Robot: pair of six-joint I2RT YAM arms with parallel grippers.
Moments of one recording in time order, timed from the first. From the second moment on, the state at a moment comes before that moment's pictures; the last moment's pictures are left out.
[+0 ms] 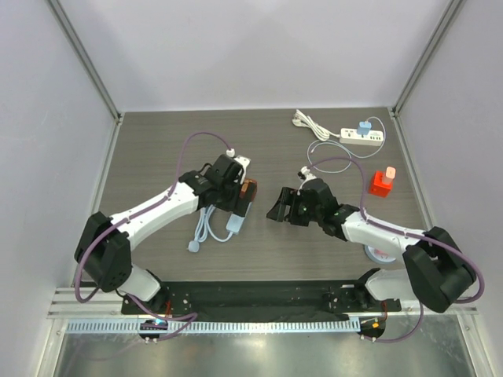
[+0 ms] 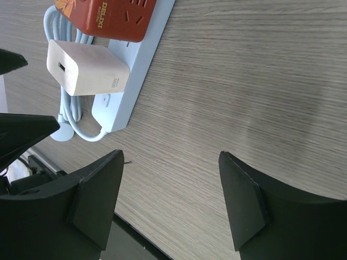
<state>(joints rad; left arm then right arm) -0.71 1.48 1.12 -0.62 -0.08 -0.25 0.61 1.28 0.59 0.02 -0.17 0.74</state>
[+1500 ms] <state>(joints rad) -0.71 1.61 1.16 -0.55 0.00 -0.25 0.60 1.79 0.58 0.74 -0.29 1.22</state>
